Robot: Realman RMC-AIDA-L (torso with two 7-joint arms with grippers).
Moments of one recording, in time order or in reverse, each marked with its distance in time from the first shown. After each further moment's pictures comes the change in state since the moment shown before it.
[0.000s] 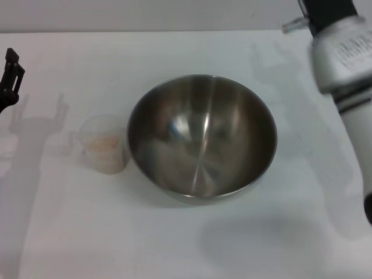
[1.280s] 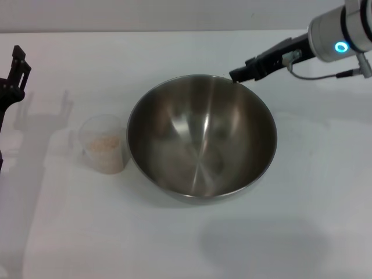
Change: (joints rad) left arm -0.020 -0.003 0.000 0.003 0.001 -0.017 0.012; right arm 0.296 -0.011 0.915 -0.368 -0.001 2.306 -0.134
